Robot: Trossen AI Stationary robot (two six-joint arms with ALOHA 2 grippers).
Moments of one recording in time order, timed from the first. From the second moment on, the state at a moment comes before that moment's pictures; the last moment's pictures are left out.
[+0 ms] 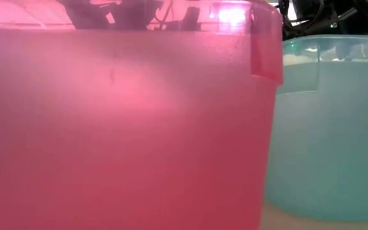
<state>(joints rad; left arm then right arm) 0.05 1.76 0.94 0.60 -0.11 -0.59 0.13 1.40 0.49 0.75 0.52 -0.77</state>
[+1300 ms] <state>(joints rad) 0.06 1.76 0.94 0.64 -0.11 -0.50 0.12 1.40 0.49 0.75 0.54 -0.74</state>
